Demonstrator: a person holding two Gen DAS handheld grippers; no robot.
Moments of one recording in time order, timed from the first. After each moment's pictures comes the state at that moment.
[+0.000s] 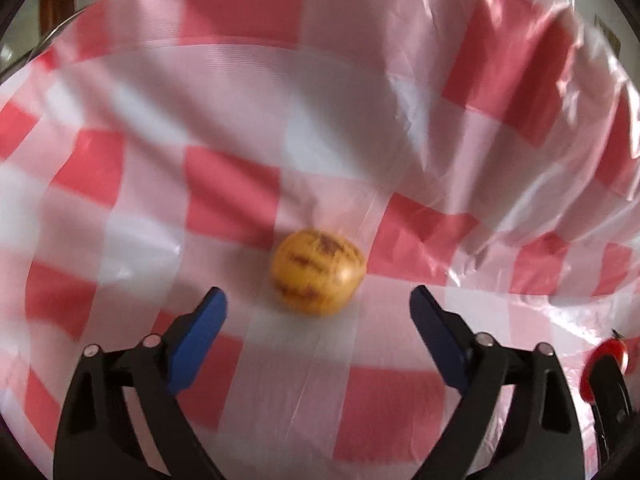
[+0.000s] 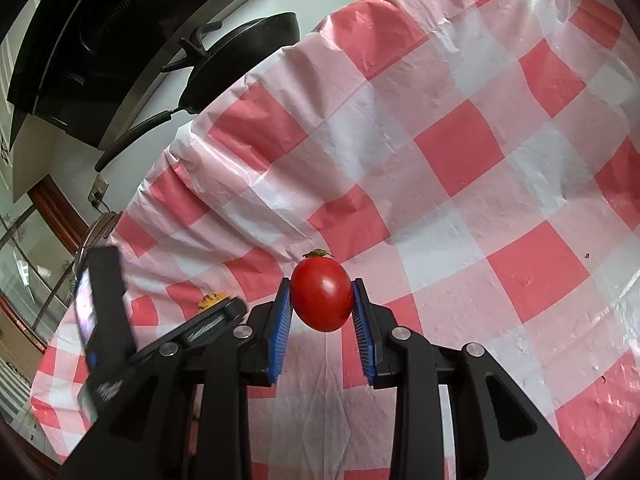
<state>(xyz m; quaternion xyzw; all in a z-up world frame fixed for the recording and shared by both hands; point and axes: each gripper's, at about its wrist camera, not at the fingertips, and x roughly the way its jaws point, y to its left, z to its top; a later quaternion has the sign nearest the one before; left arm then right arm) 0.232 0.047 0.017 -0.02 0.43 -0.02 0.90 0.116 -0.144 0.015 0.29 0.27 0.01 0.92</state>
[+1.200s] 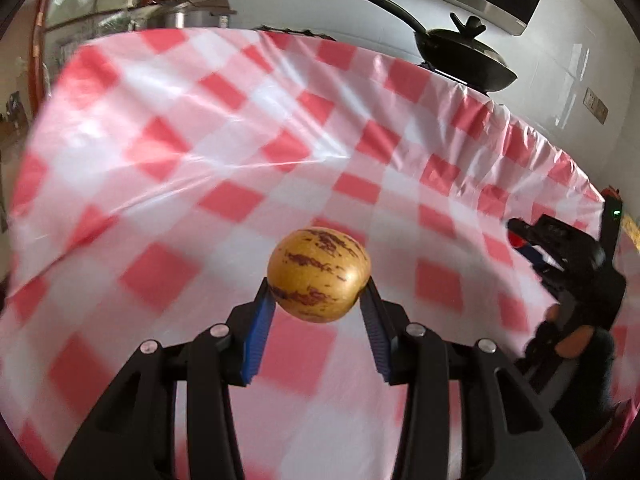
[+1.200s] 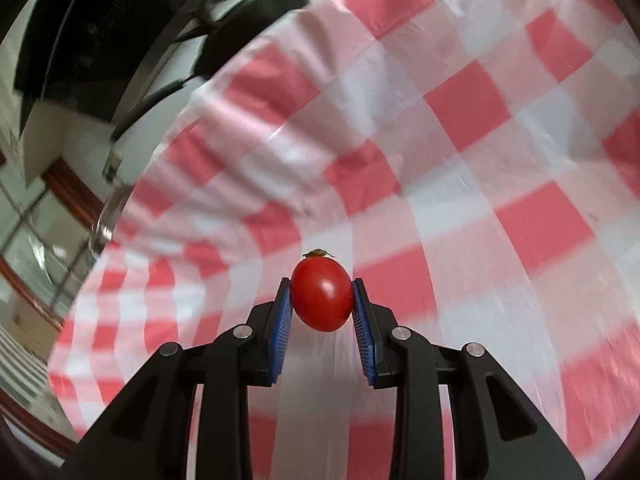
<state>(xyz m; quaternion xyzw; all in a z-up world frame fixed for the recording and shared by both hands) -0.059 0.167 0.053 -0.12 0.35 0.04 0.93 0.088 -0.130 0.012 0.29 0.32 0.06 0.90</state>
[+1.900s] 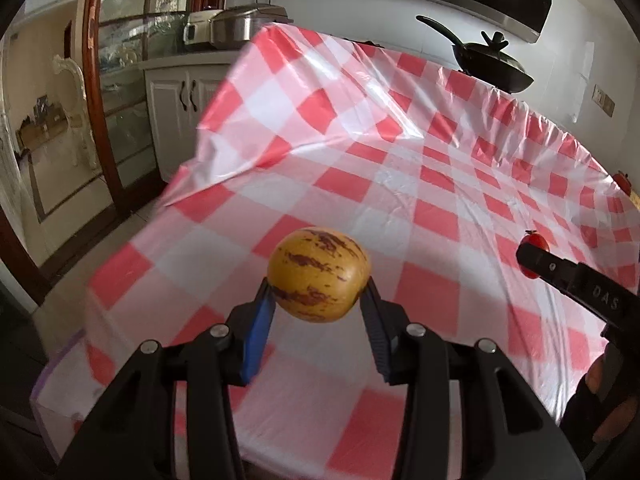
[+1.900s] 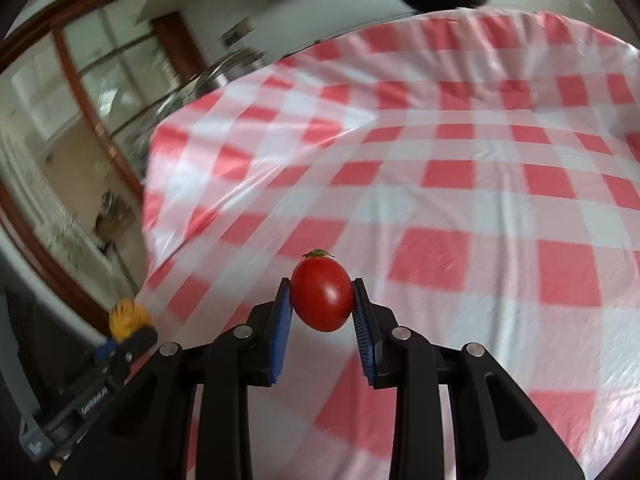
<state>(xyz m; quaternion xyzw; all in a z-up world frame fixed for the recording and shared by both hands) -0.227 0.266 0.039 -0.10 0.35 0.09 0.93 -0.125 0.042 0.026 0.11 0.37 0.22 0.90</state>
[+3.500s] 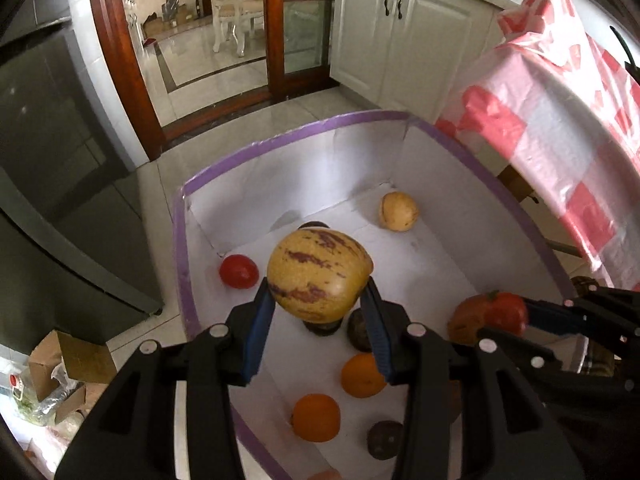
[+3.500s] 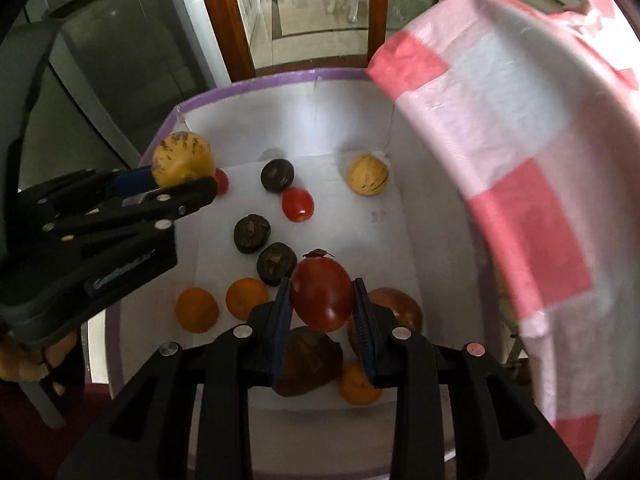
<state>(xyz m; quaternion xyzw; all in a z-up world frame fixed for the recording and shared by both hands) -0.437 0.433 -0.092 -0.20 0.45 0.32 0.81 -0.315 0.333 -0.111 -0.29 0.46 0.49 0.68</state>
